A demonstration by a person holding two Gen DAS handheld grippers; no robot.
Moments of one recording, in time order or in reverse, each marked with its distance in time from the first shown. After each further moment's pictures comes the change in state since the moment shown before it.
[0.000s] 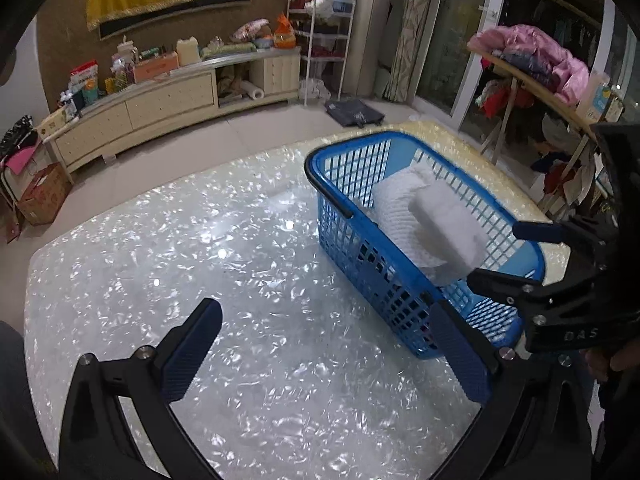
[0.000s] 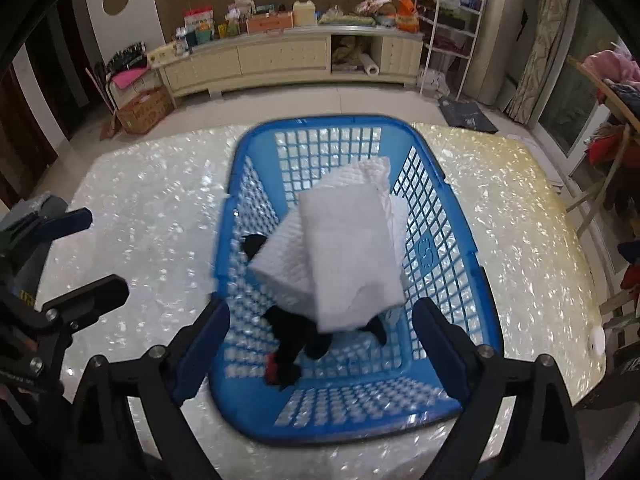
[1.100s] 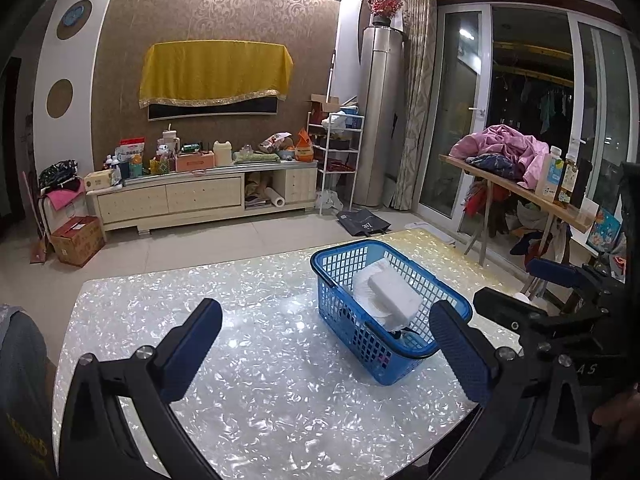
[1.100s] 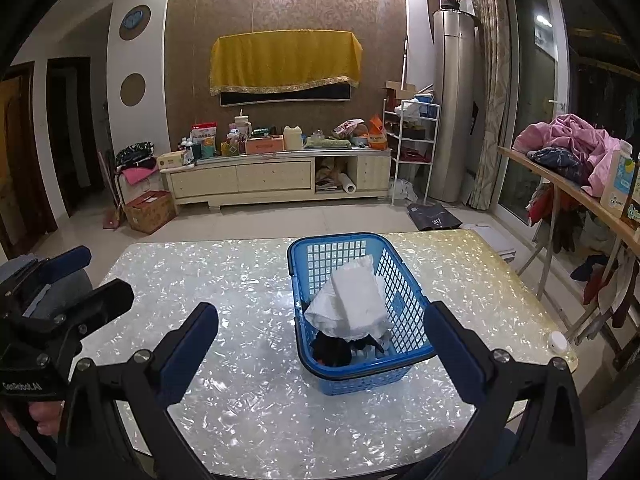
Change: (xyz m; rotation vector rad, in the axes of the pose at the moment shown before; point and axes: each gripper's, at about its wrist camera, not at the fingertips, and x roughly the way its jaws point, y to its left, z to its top) left arm -0.164 -0.031 -0.060 -0.025 -0.412 0.061; right arm -0.136 0.050 -0.056 0.044 -0.456 -0.077
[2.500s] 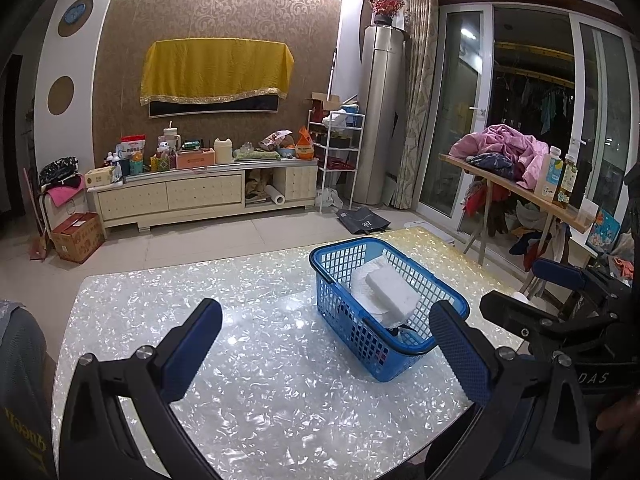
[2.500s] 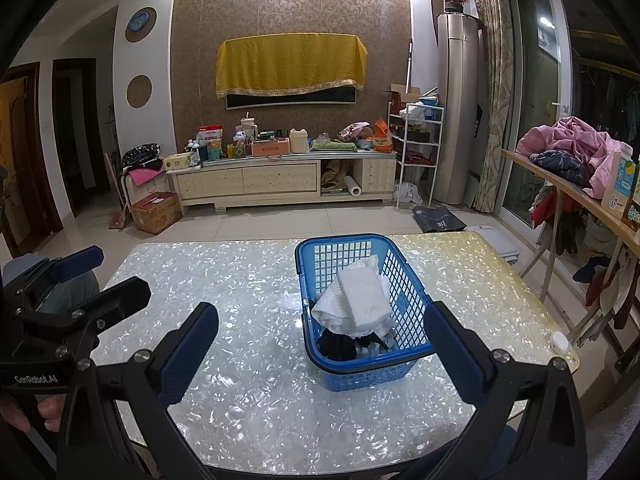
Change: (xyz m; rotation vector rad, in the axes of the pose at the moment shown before) left arm -0.006 -0.003 -0.005 -0.011 0.005 0.000; right arm -0.009 0.005 -0.006 -0.009 -0.008 0.013
